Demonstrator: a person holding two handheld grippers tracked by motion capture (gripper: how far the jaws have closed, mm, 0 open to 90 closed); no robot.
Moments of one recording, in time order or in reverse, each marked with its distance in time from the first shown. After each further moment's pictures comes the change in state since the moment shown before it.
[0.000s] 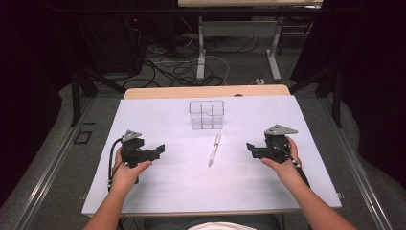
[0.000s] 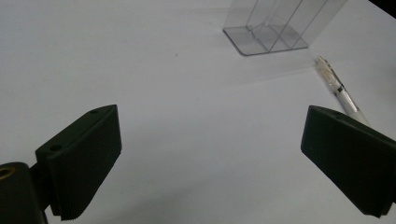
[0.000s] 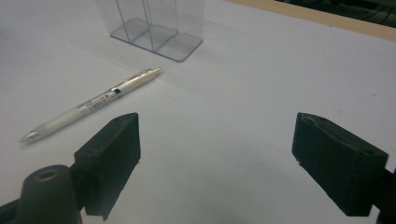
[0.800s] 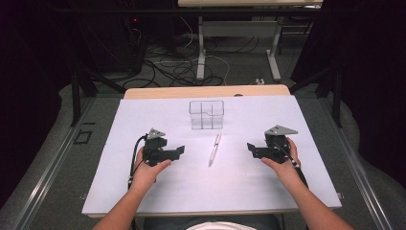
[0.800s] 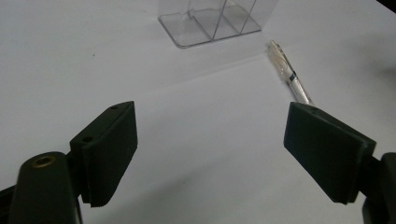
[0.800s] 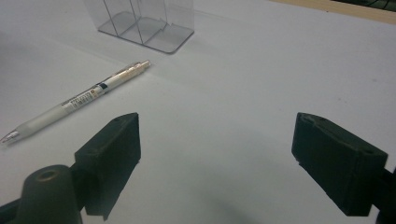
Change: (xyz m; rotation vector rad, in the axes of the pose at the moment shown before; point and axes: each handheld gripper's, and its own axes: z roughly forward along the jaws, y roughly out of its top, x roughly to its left) left arm -0.054 0.010 0.035 0.083 -0.080 0.089; right arm -0.004 -0.007 0.008 0.007 -0.010 0.026
